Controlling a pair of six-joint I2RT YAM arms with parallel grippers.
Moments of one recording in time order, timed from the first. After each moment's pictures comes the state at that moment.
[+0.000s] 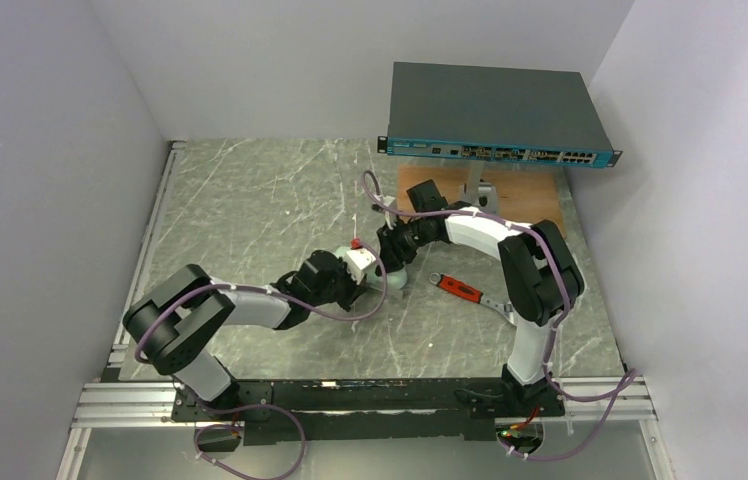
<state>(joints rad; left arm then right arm) -0.80 1.58 0.53 0.54 0.16 0.02 0.48 1.86 1.18 -0.37 -0.75 -0.23</state>
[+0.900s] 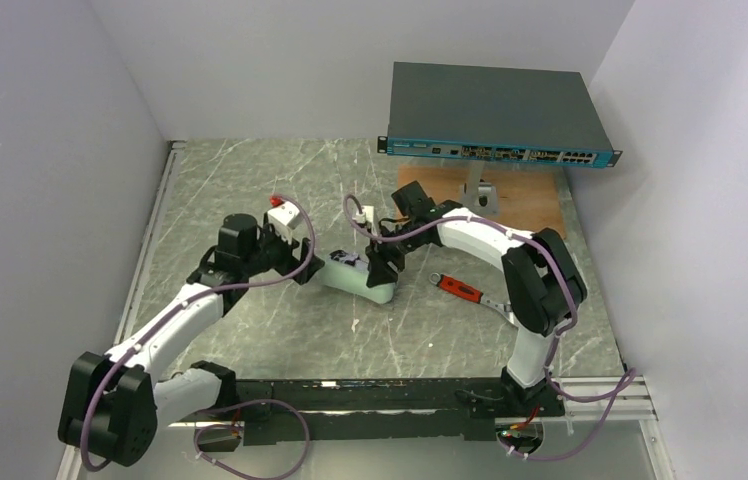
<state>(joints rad) -0.34 1.07 0.58 0.01 0.43 0.05 0.57 1.81 1.22 -0.49 -0.84 -0.54</state>
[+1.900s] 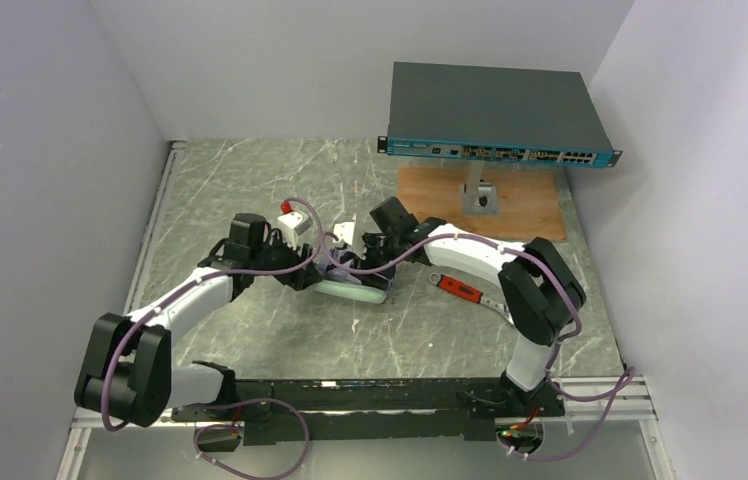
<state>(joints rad) -0.29 1.27 0.63 -0.09 0.57 0.08 0.73 1.76 1.16 -0.37 -0.44 -0.59</state>
